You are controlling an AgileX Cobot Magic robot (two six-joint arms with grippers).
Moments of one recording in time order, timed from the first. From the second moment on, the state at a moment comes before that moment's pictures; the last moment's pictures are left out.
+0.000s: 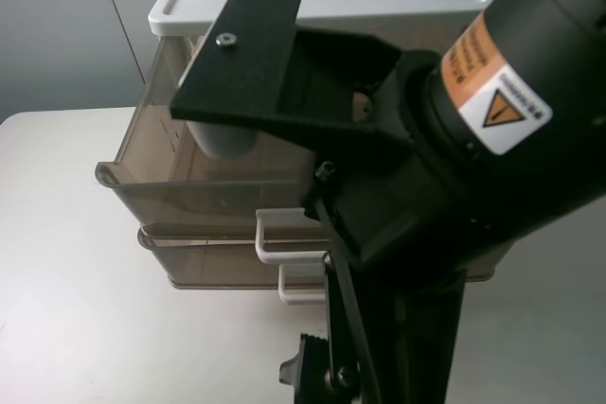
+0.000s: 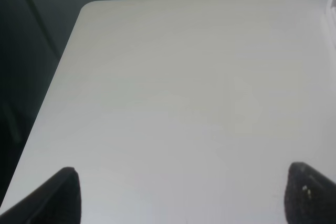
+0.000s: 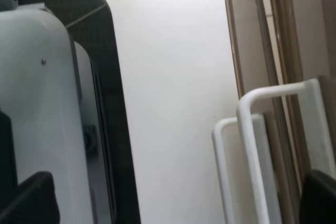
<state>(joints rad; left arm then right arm) -0.05 0.00 -0.51 0.19 1.08 -0.09 1.22 1.29 -1.04 0.04 0.98 -0.23</state>
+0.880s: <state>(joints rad) -0.05 0.00 -0.51 0.19 1.08 -0.09 1.22 1.33 -0.97 -0.09 0.95 -0.21</state>
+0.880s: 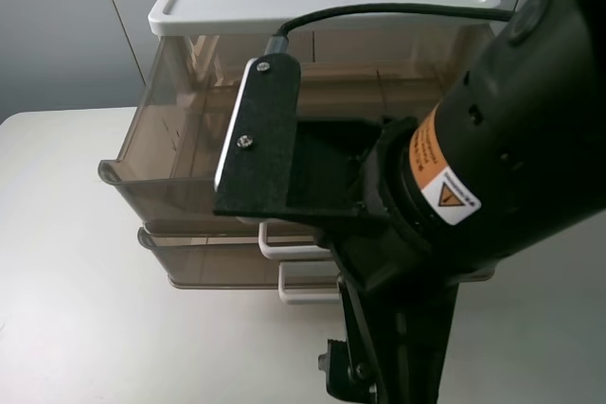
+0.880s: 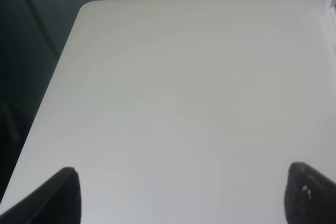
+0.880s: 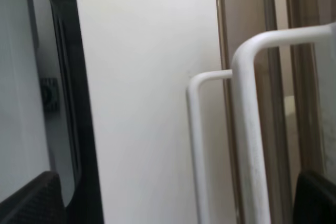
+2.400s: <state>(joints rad) -0.05 0.00 -0.51 0.19 1.08 -0.09 1.22 1.41 -0.97 -0.37 0.87 -0.03</state>
